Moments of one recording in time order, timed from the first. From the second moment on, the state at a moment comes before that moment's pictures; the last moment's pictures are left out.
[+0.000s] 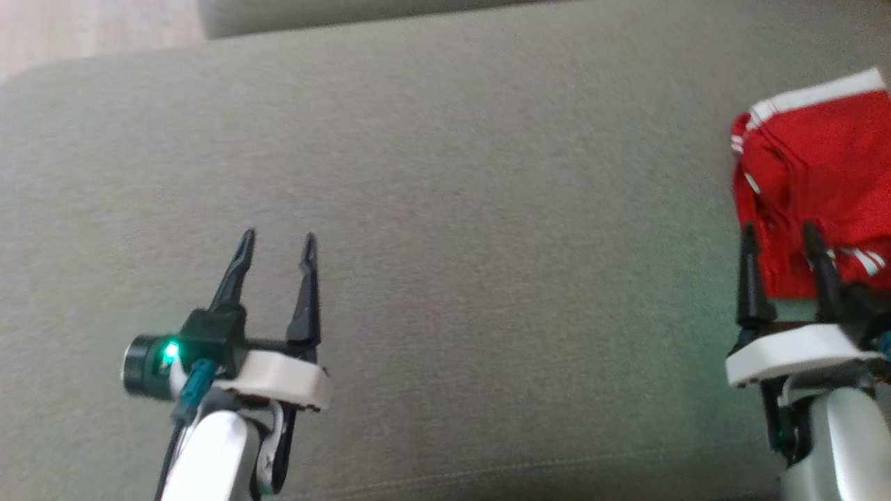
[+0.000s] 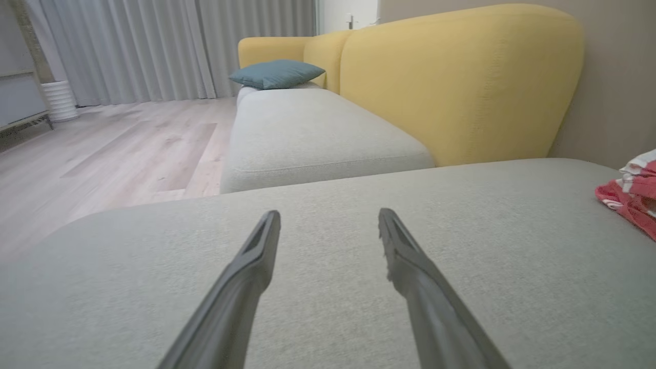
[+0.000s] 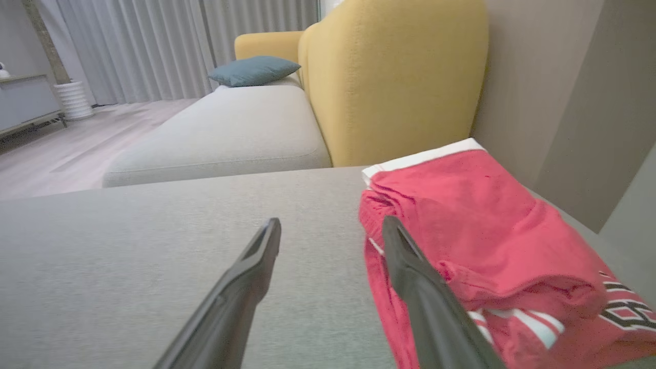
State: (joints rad) left arm -0.15 0.12 -0.32 0.14 -0.14 0.16 -0.26; right arm -0.17 -0.08 -0.13 0.27 0.08 0.13 -0.15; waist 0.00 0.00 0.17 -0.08
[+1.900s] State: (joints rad) left arm 0.04 0.18 -0.29 0.16 -0.20 0.19 -0.22; right arm 0.12 -0.04 -0.03 0.00 0.15 0.13 0.01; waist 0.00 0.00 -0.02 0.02
